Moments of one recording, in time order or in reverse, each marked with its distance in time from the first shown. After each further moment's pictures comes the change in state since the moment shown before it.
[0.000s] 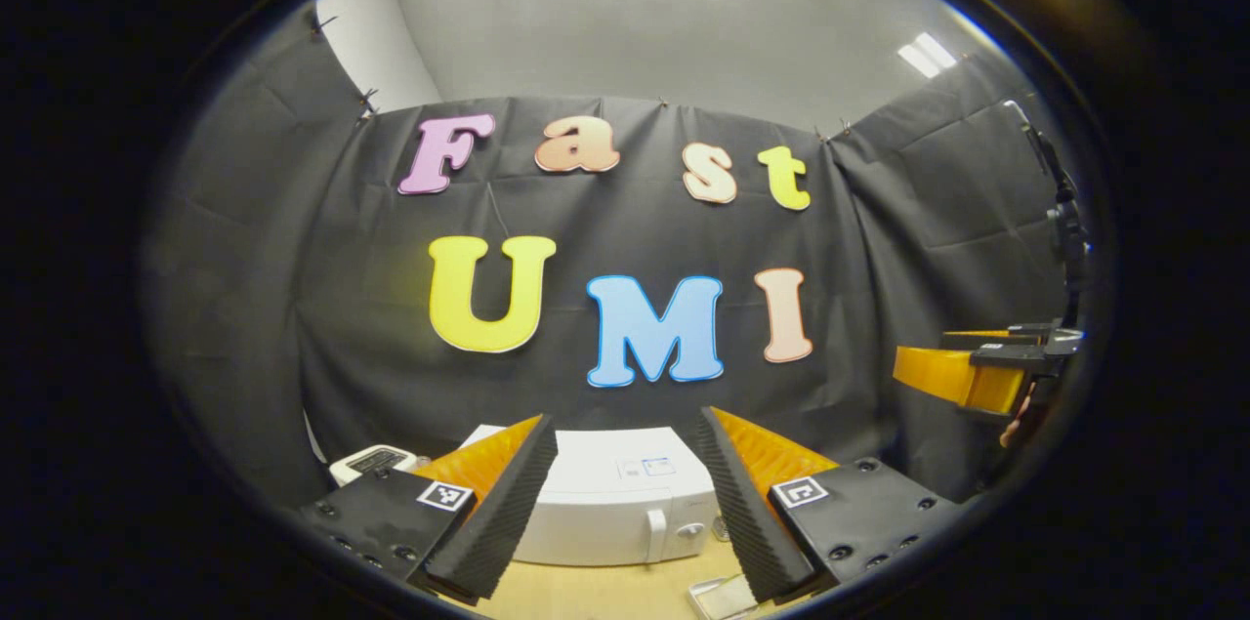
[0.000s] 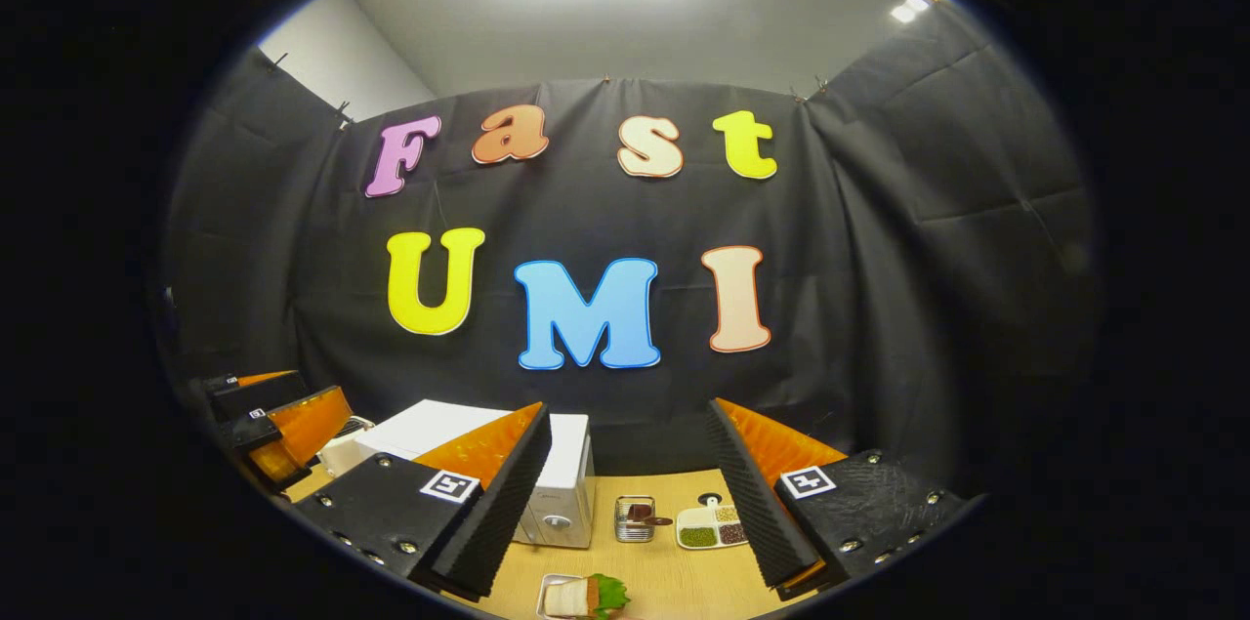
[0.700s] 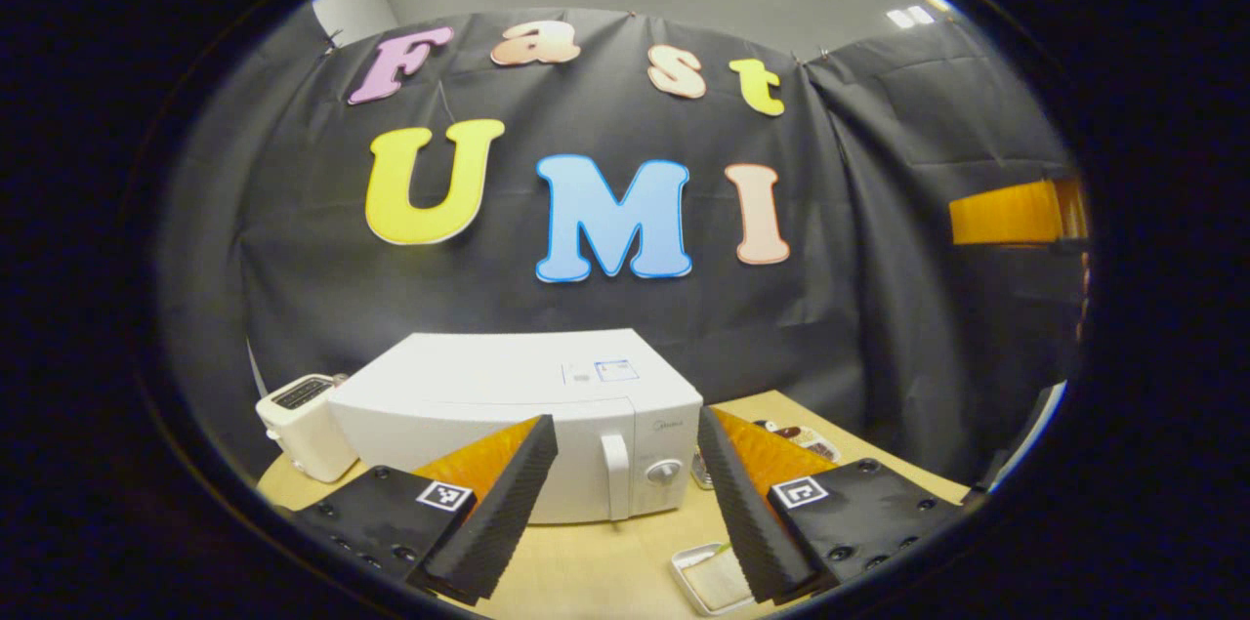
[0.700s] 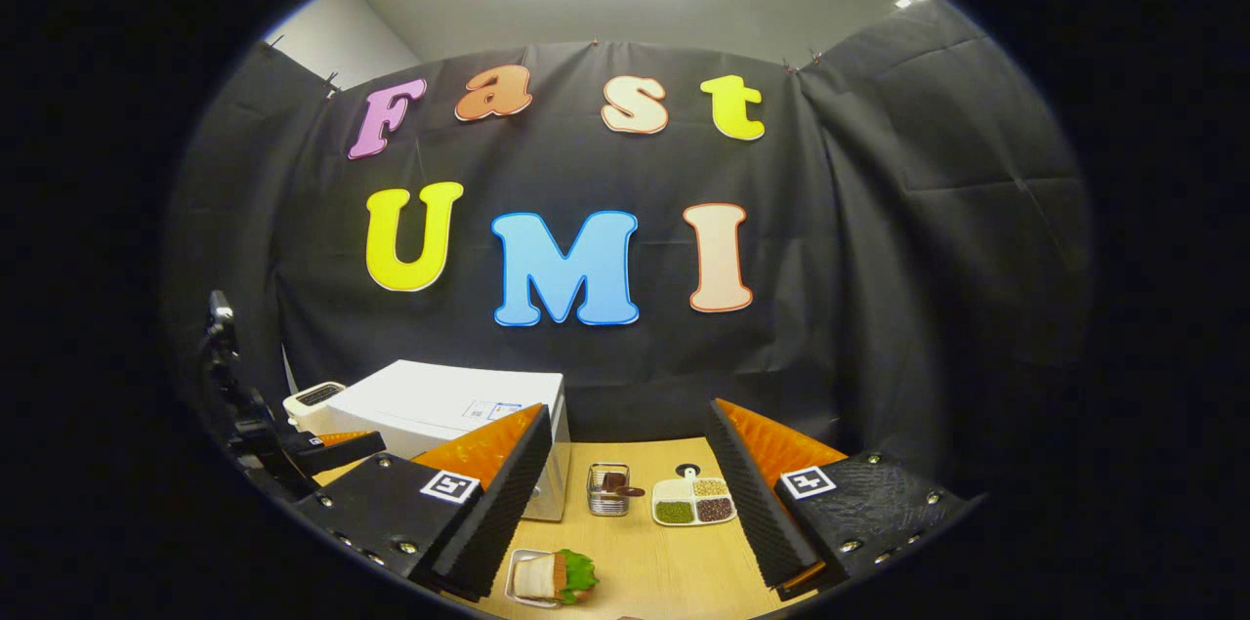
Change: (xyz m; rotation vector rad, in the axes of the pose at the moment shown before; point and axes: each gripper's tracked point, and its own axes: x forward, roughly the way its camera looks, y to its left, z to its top) left arm 0.075 -0.047 -0.198 0.024 0.267 -0.100; right arm 0.009 -0.035 -0.053 -0.024 0.123 -0.036
